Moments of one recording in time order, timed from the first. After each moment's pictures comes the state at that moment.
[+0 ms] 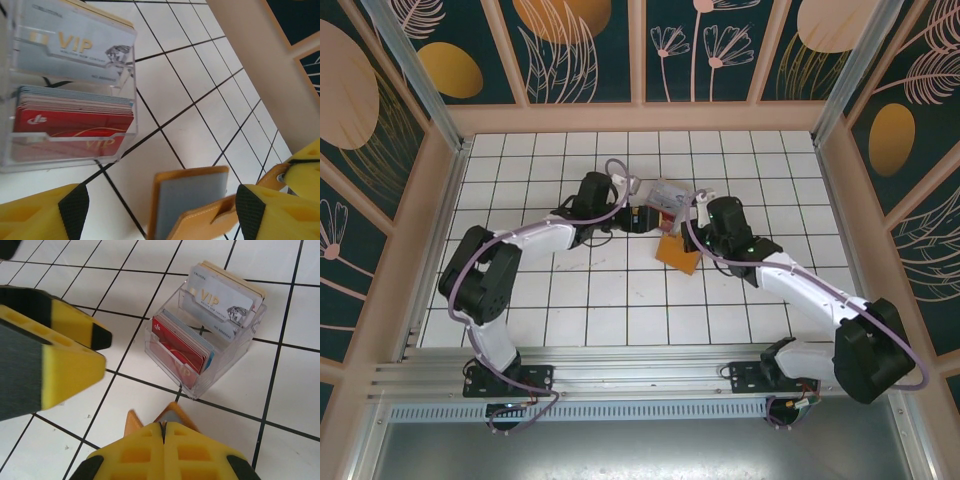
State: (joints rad) left arm -0.56 1.83 1.10 0.14 0.57 -0.48; right arm 0.56 1.23 0.75 -0.12 -0.06 0.26
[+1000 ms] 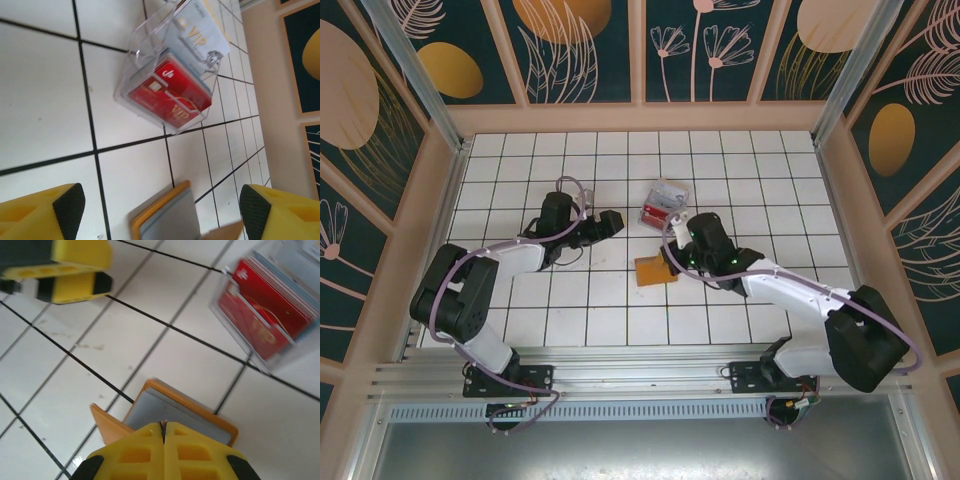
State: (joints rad) left arm -0.39 1.64 0.76 0.29 0.54 -0.77; right arm 0.70 1.27 0.67 -0.06 -0.10 0.20
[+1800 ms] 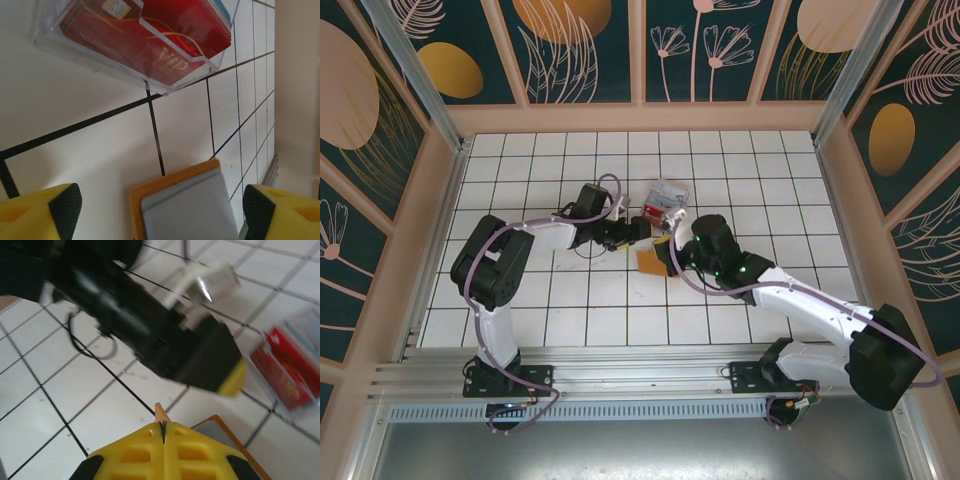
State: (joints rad) left arm -0.50 1.93 1.08 0.01 0.70 -0.69; right arm 0.77 1.18 0.73 -0.04 -0.18 0.10
